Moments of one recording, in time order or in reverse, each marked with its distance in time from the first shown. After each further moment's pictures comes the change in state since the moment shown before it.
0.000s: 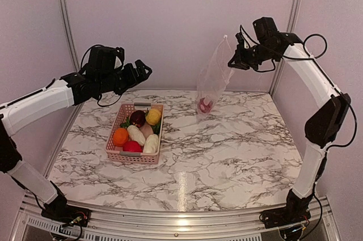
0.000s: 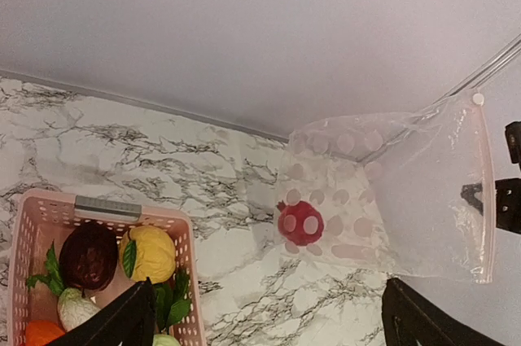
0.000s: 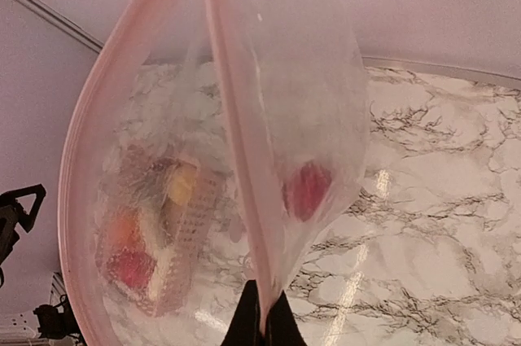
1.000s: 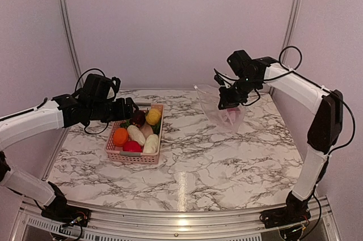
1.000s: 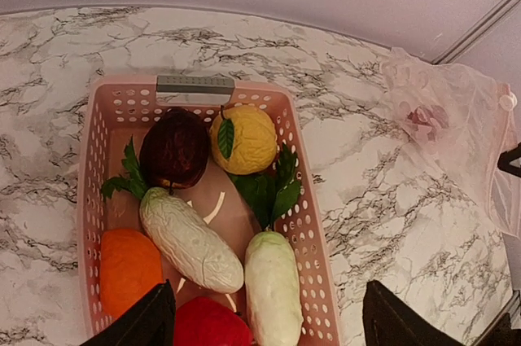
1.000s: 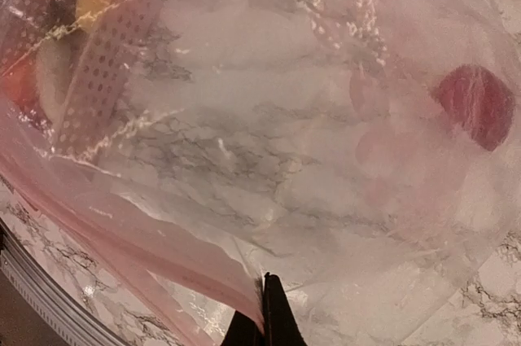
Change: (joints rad) left arm -0.011 -0.182 -0.341 -0.125 -0.038 0.163; right arm 0.166 -0.065 -0.451 -0.018 0.160 -0.185
